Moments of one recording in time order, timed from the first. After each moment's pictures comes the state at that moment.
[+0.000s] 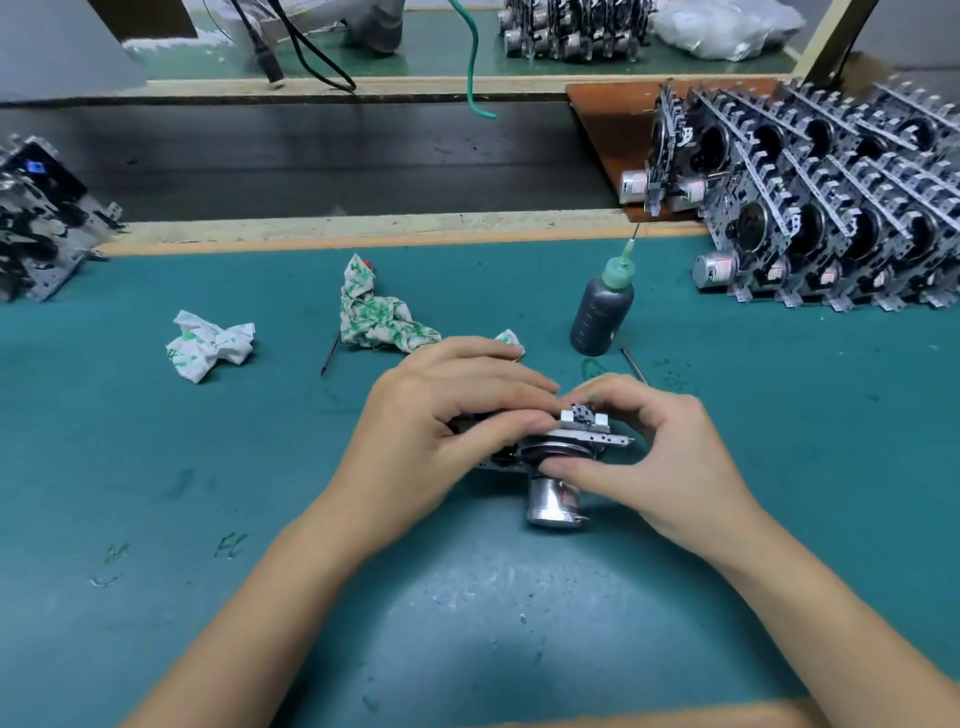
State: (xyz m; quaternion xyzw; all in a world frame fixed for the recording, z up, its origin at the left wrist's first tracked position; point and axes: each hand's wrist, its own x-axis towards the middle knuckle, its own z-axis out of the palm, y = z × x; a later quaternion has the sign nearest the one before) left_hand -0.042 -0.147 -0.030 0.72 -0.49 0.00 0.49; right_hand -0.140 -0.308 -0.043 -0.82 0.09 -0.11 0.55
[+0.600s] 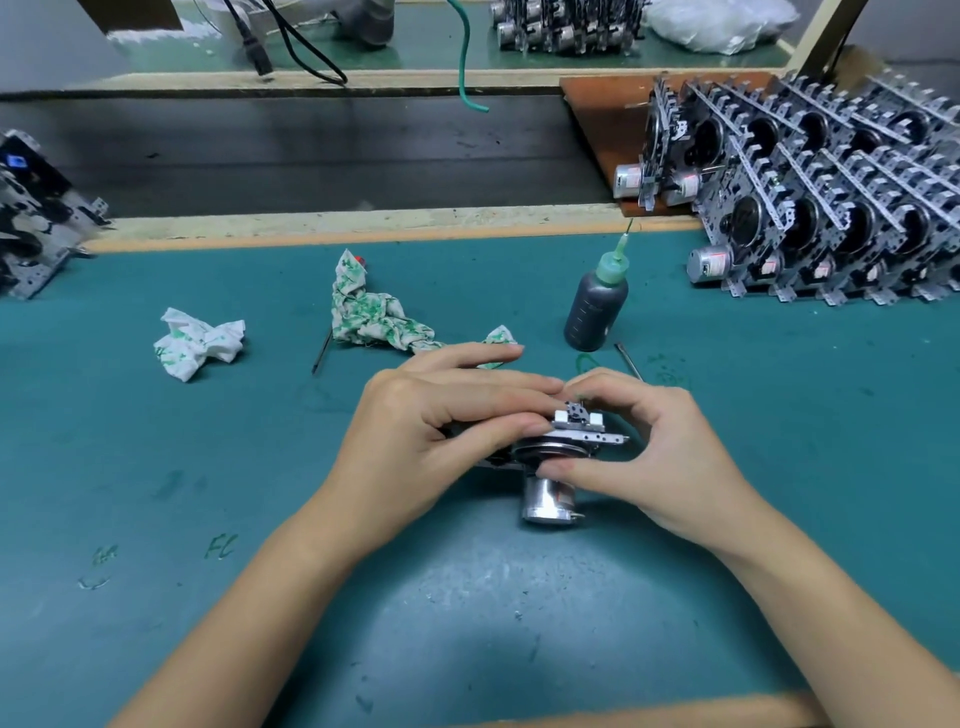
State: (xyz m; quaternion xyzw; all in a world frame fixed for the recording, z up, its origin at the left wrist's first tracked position) left_hand -0.043 -0.148 -0.032 0.71 -0.48 -0.02 0.52; right_hand -0.138 -0.314 -0.045 -0.82 0.05 -0.10 0.56
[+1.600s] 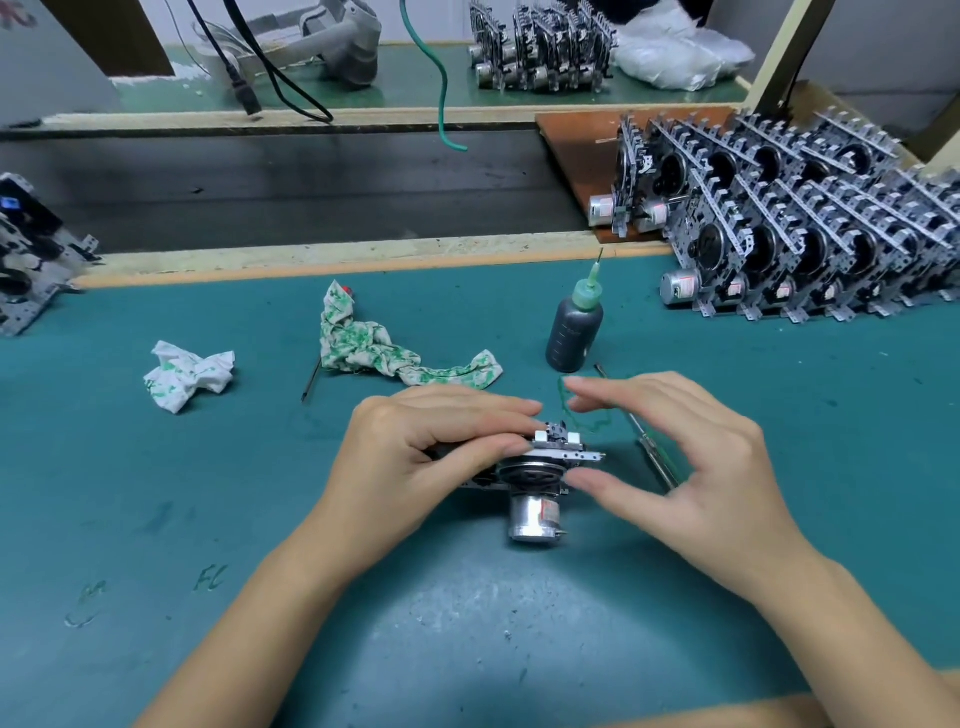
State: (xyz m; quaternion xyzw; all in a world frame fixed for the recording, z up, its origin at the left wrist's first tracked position) left_hand -0.043 -0.148 -0.033 0.70 -0.49 -0.02 0.53; right_hand -0.162 -0.322 -0.030 -0.91 -0.02 -0.27 0.32
